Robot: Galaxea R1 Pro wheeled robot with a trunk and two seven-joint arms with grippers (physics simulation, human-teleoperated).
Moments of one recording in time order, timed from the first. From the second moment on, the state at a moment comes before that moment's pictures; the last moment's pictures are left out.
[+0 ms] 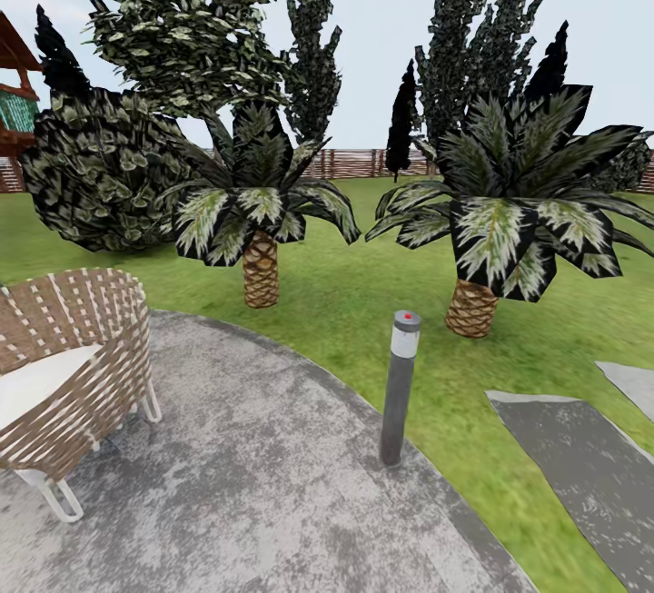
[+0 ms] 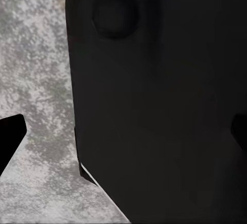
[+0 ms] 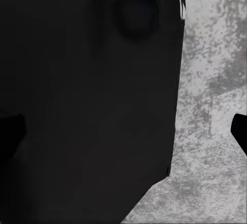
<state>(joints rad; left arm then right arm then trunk) 0.00 0.00 0.00 0.00 0.00 0.00 0.00 0.00 0.00 0.00 0.00 0.00 0.00 0.00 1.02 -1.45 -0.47</state>
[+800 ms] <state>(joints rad) 0.01 0.00 0.00 0.01 -0.01 0.02 0.00 -0.03 0.03 -0.01 -0.04 0.00 -0.01 0.00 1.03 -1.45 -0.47</state>
